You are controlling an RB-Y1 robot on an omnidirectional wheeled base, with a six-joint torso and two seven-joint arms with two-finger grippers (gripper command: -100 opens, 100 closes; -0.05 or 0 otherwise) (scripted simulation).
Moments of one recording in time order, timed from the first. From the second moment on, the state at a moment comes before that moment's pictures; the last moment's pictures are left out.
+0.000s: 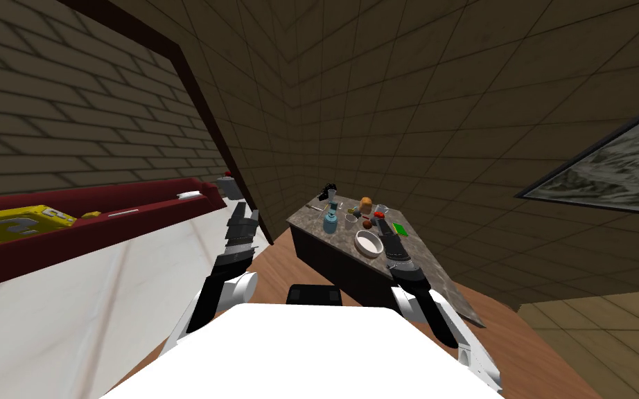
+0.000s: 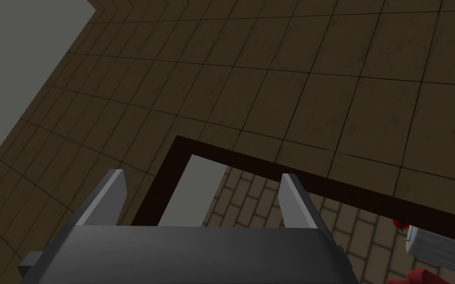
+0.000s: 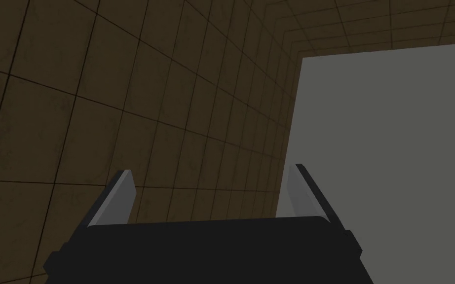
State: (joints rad) left arm 0.54 -0.03 0.04 -2.34 -0.01 -0.37 -0.07; right arm 0.55 -0.32 -0.12 -2.15 0.13 -0.66 0.12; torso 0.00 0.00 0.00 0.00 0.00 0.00
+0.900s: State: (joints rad) left arm 0.54 -0.03 0.04 -2.34 -0.01 -0.37 -0.07; right arm 0.58 -0.58 -0.17 -2.05 0.18 -0.68 0.10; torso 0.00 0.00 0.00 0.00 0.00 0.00
